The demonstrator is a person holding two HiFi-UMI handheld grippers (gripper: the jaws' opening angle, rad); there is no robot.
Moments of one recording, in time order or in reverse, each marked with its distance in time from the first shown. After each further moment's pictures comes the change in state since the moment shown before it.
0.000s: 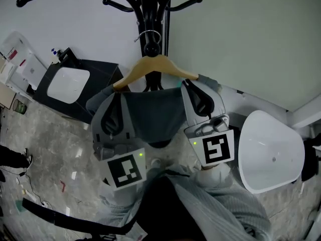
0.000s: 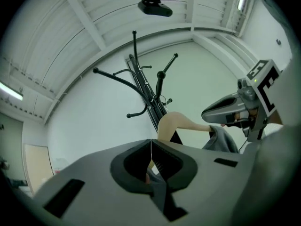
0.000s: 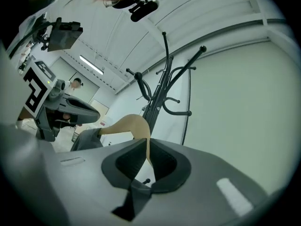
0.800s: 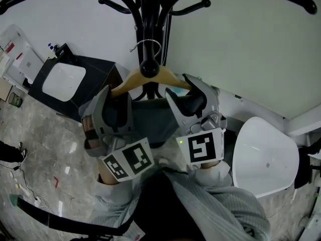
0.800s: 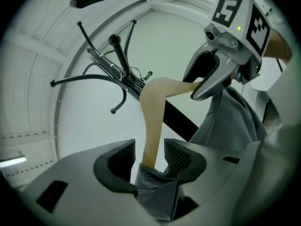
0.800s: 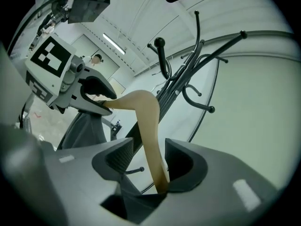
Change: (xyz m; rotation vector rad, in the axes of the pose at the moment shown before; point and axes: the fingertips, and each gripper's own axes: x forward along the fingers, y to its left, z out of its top) left arm 0.051 -0.014 -0.035 0.421 0.186 0.034; right arm 0.041 0.004 -0.041 -0.283 0.208 0.144
